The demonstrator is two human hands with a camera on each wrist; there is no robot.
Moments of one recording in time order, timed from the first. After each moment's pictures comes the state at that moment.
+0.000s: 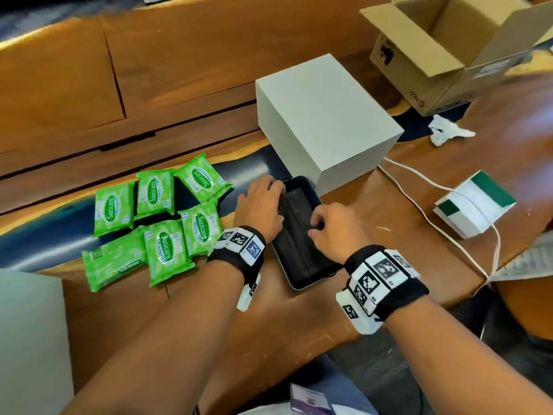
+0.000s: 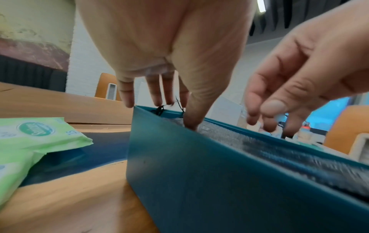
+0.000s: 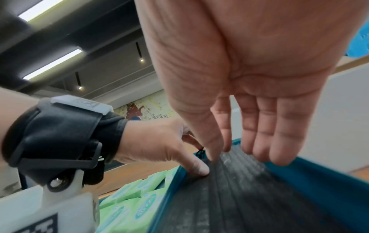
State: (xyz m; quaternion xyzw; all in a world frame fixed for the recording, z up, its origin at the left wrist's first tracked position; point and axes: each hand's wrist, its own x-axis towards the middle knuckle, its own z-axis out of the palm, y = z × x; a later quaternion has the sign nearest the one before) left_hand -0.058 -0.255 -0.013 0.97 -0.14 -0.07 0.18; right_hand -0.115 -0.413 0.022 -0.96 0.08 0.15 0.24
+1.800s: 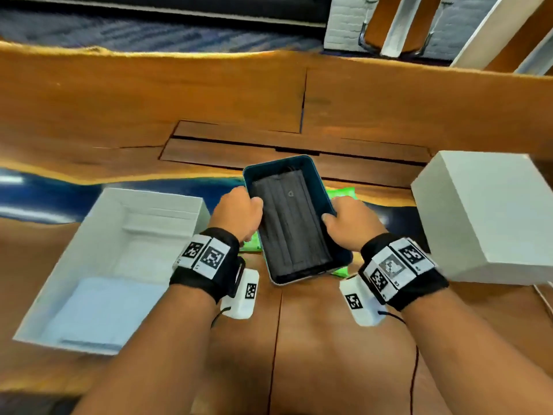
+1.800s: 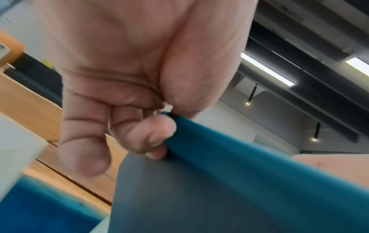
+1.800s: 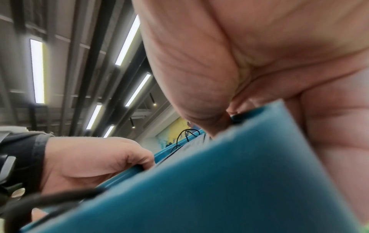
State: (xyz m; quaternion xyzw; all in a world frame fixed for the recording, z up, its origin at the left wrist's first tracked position) left_hand -0.148 0.019 0.086 0.89 0.30 -0.01 0.35; right_hand -0.068 -0.170 0.090 -0.94 -0.21 0.20 0.19
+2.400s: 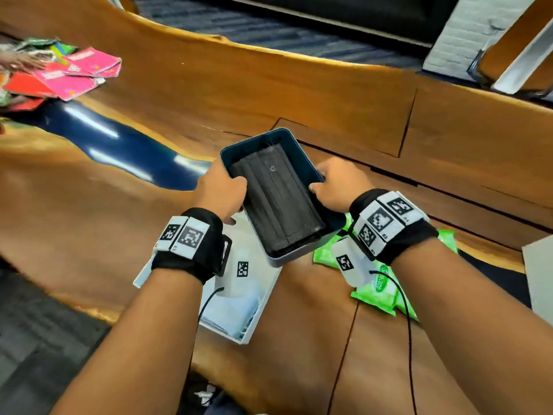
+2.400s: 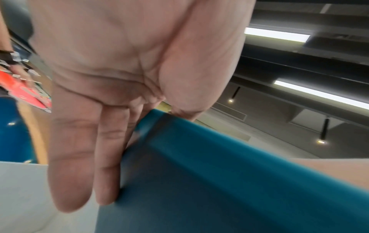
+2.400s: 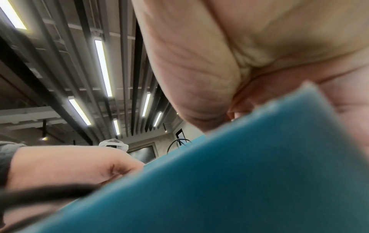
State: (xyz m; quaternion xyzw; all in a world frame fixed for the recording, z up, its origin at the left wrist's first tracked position) left_hand -0.254 0.183 0.117 0.74 0.50 0.11 0.44; right_hand -0.097 0.052 0.132 -0.88 -0.40 0.20 0.13
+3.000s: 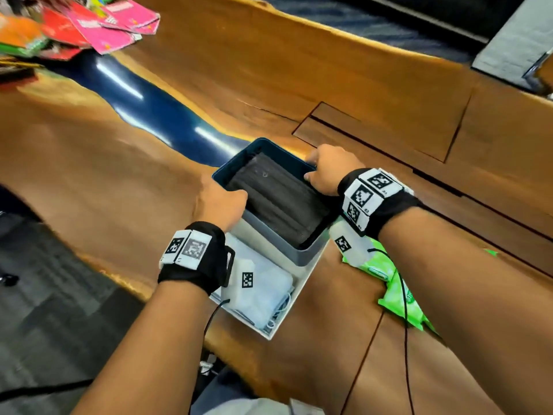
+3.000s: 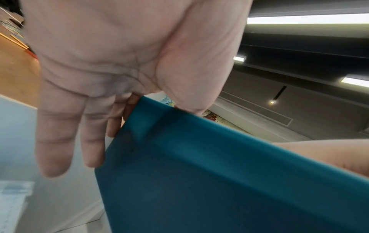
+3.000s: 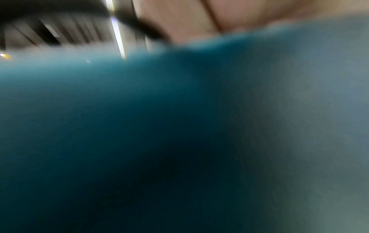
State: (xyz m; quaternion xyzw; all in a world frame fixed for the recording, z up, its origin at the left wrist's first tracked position) left_hand -0.316 0.220 0.062 0.61 0.61 0.13 0.49; right_hand -0.126 0.145 0.110 -0.86 -0.46 0.22 0.04
